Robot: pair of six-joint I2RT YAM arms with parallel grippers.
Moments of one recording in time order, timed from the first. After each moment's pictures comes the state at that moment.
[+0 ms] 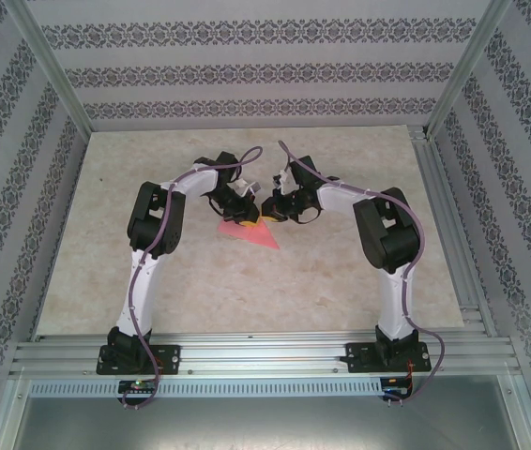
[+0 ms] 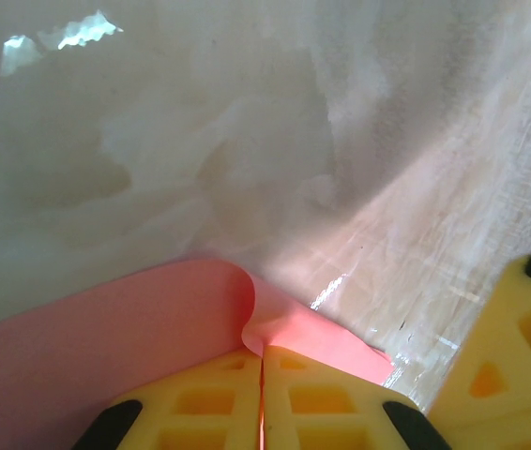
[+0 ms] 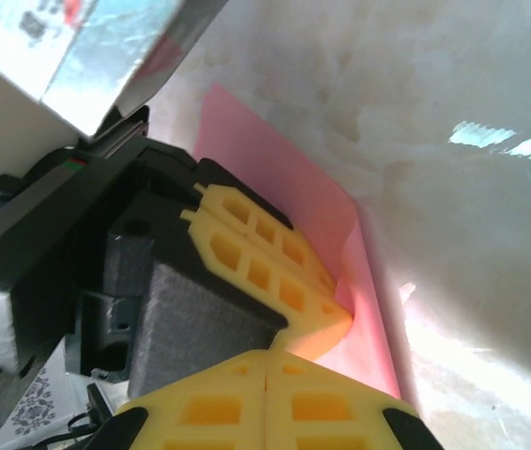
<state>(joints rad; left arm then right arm) -0.37 2.40 1.86 -0.96 0.78 -0.13 0.42 2.11 1.38 -0.30 -0.75 0.56</state>
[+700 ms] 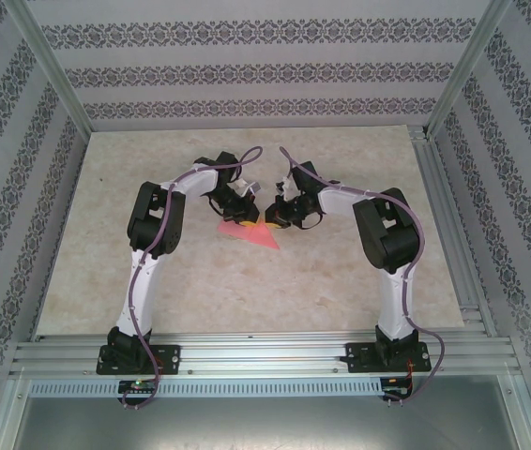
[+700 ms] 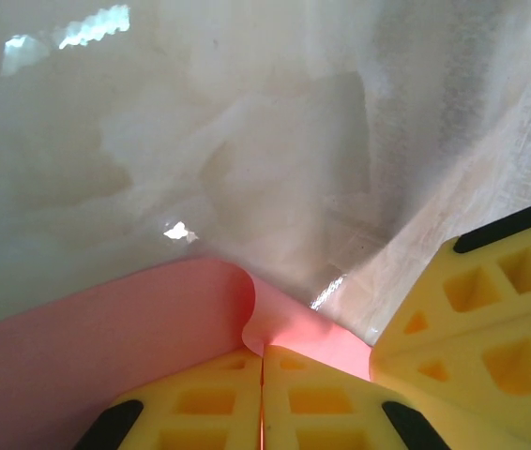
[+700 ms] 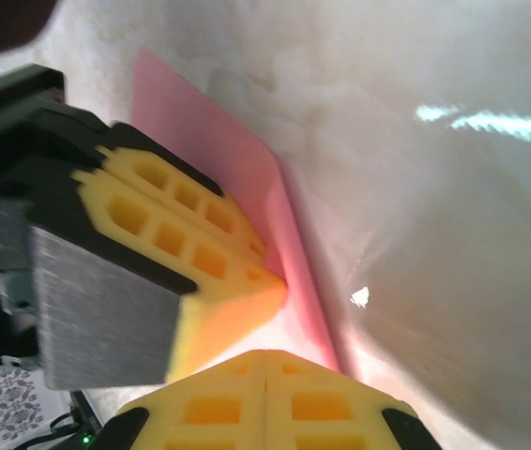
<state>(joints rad) -0.37 2.40 1.86 -0.96 0.78 -0.13 0.42 2.09 1.32 -0.32 -0.72 0.55</state>
